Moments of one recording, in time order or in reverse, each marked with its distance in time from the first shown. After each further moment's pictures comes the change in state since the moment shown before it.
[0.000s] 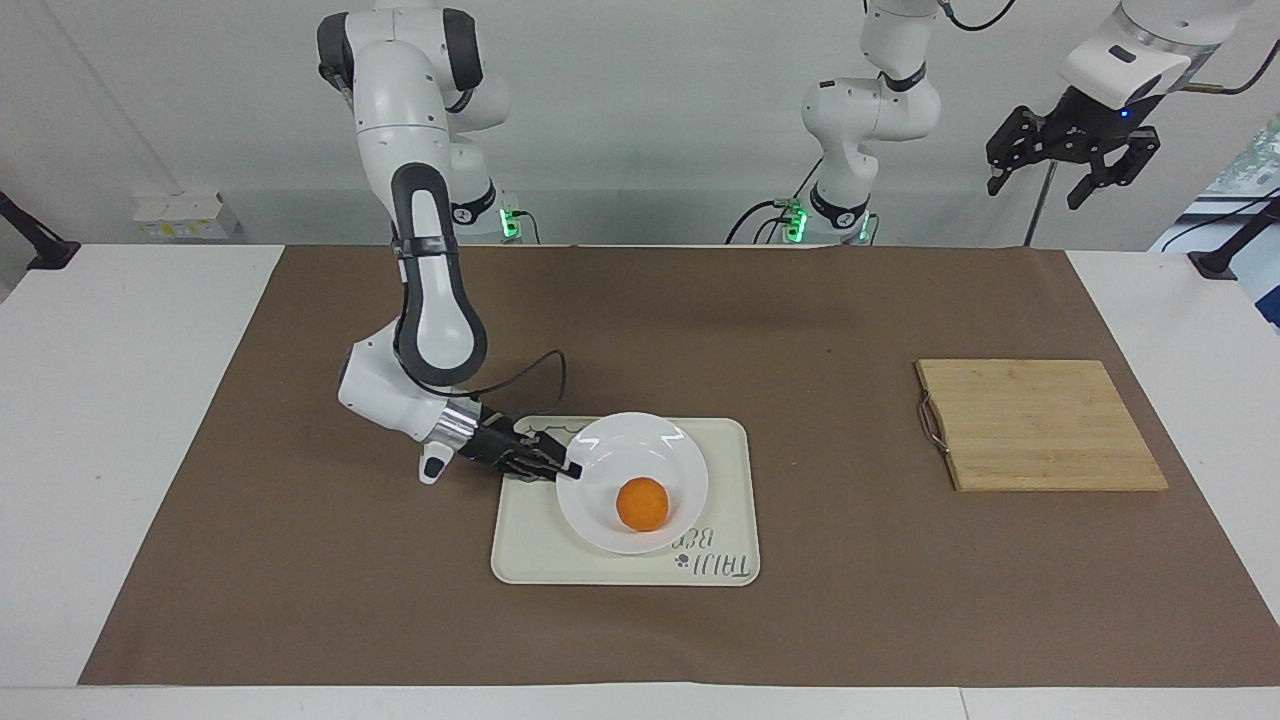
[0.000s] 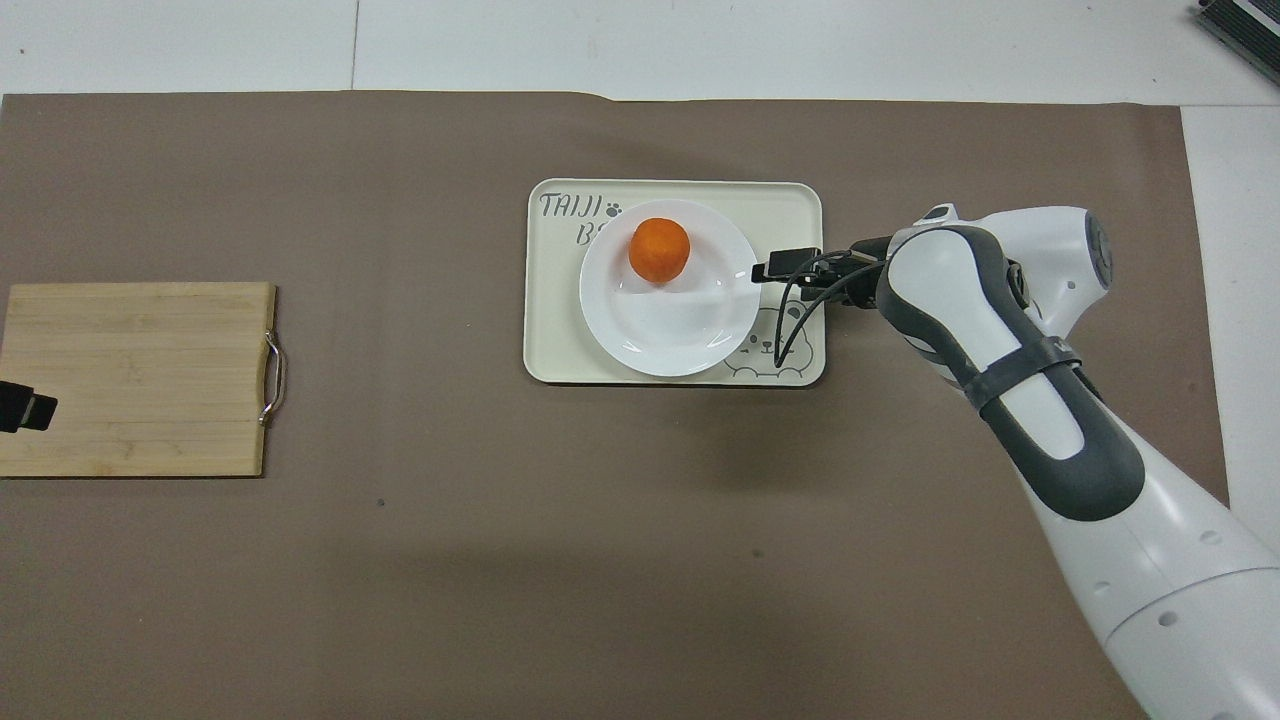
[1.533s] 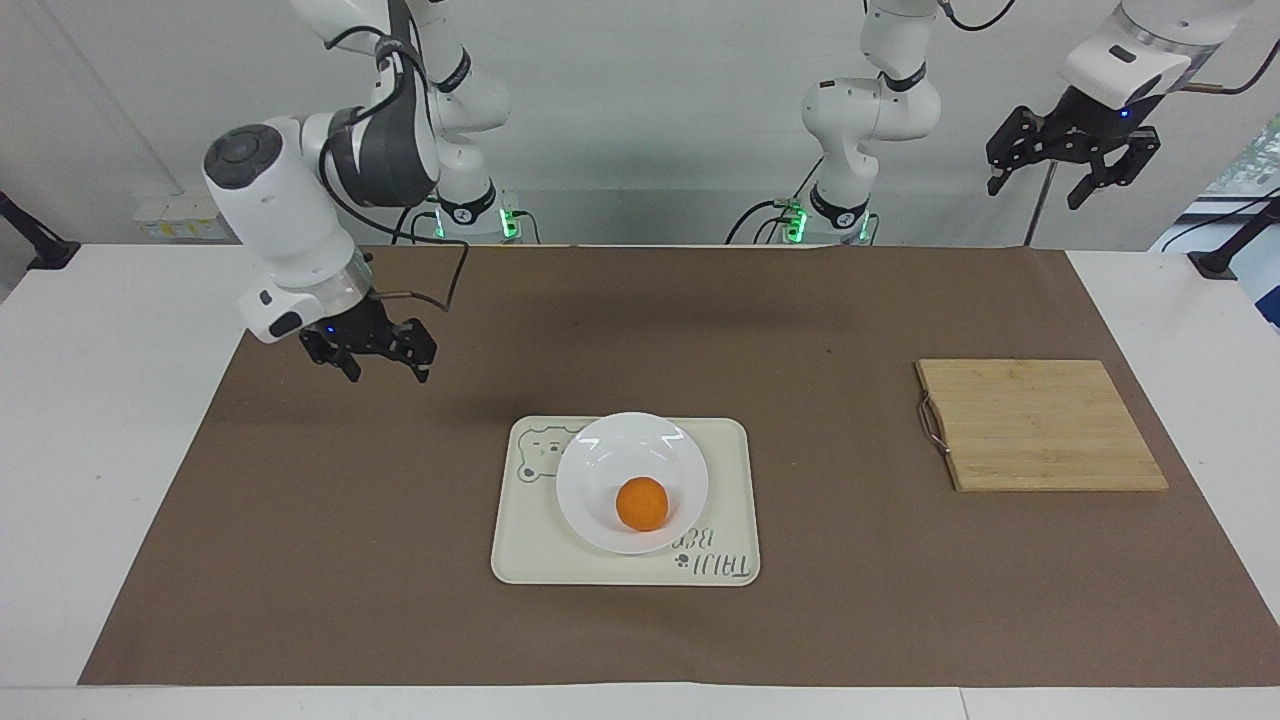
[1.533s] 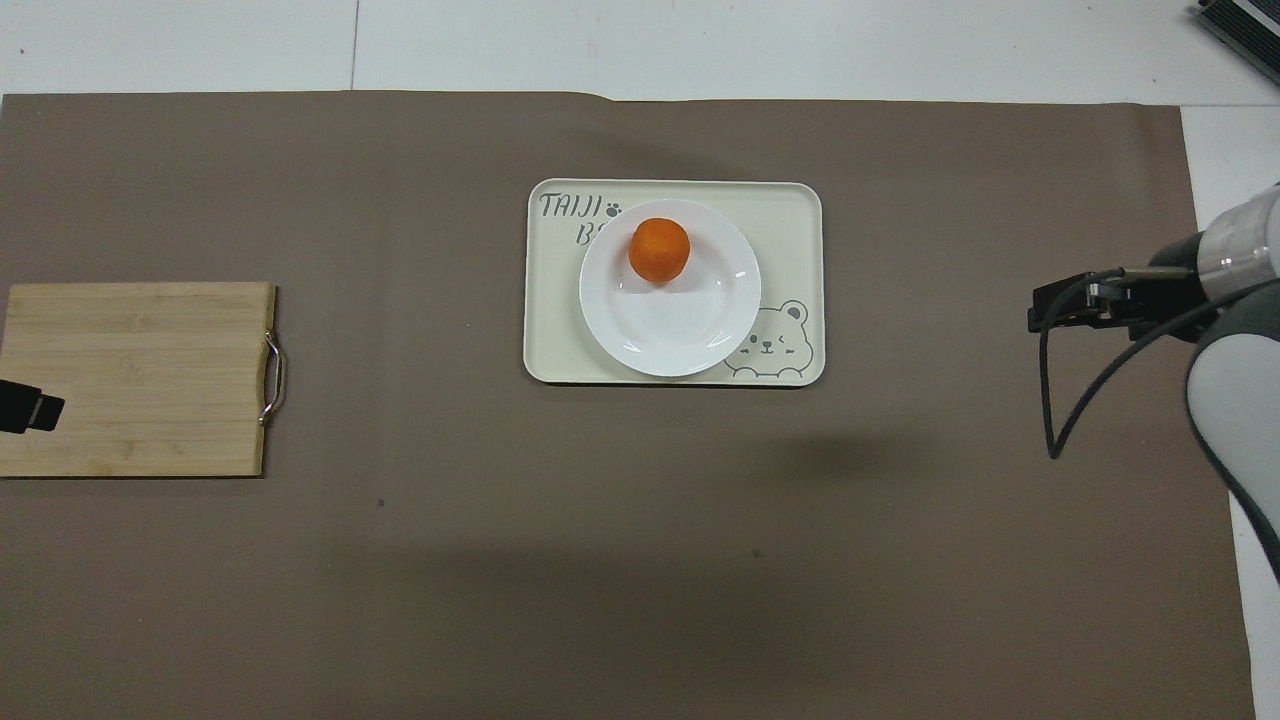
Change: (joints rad) left arm -0.001 0.000 -0.010 0.000 0.000 0.000 0.000; right arm -0.129 -0.469 -0.022 0.080 -0.853 -0.586 0.371
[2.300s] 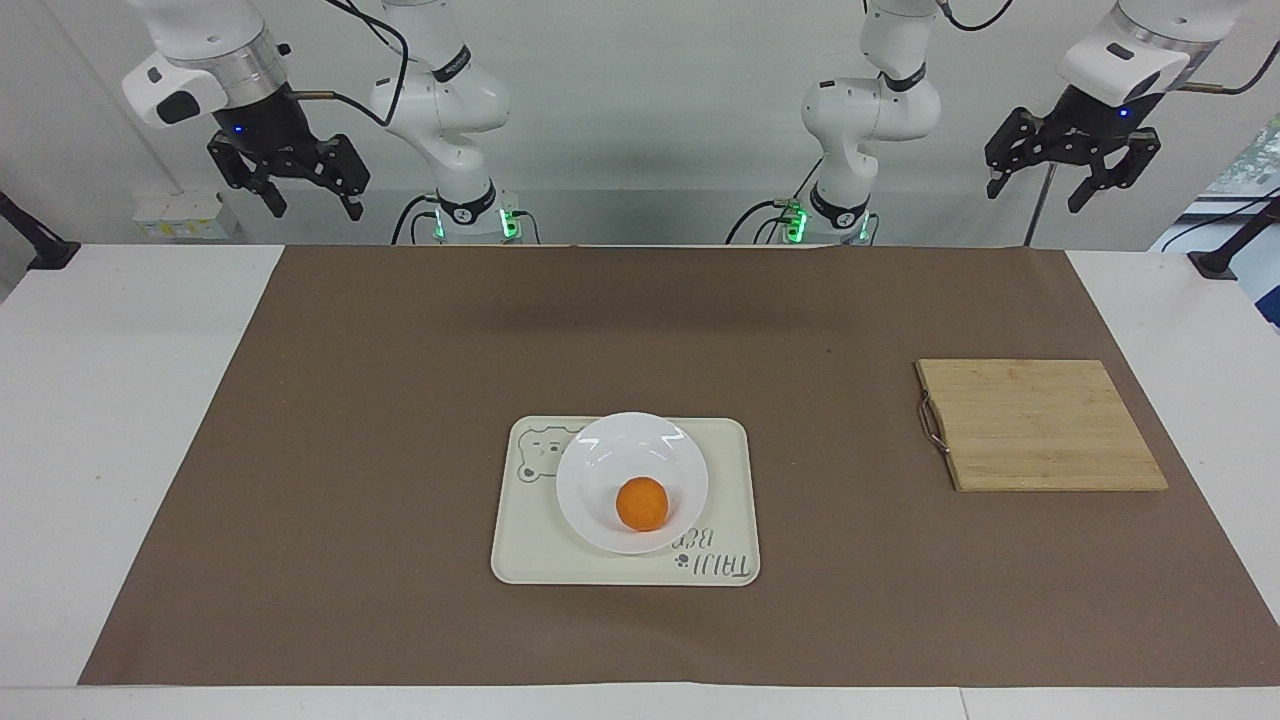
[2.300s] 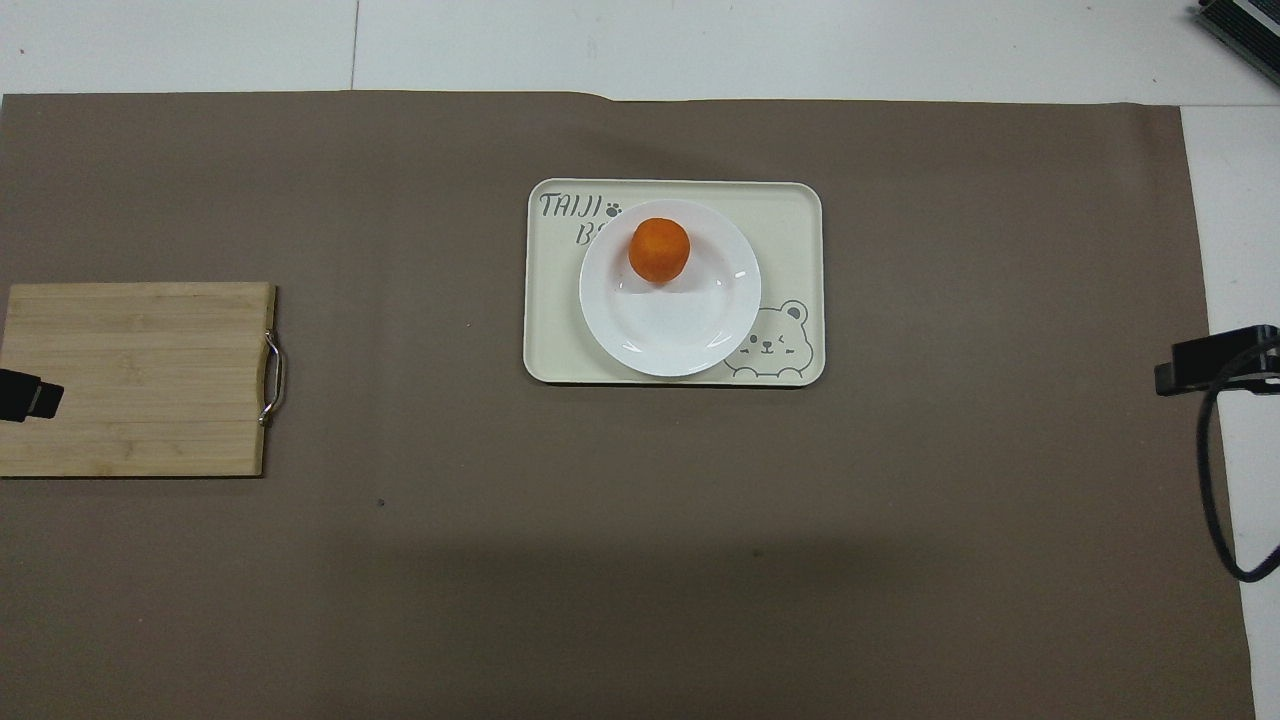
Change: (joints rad) left arm 0.001 0.000 0.002 0.000 0.000 0.040 0.000; right arm -0.008 -0.085 -0.012 0.166 -0.015 -0.290 0.000
